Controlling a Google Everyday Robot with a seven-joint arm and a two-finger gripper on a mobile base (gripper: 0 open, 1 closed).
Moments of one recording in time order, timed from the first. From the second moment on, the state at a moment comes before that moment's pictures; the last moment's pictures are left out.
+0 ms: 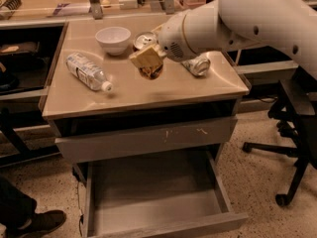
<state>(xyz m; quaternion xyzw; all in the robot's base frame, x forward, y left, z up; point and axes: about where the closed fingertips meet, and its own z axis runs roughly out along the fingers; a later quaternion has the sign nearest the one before) 0.599 0.025 0.957 -0.50 0.70 0.18 0.47</state>
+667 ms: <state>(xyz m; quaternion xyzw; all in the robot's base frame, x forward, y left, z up) 0.652 0.026 0.950 -0.49 0.72 0.22 0.44</state>
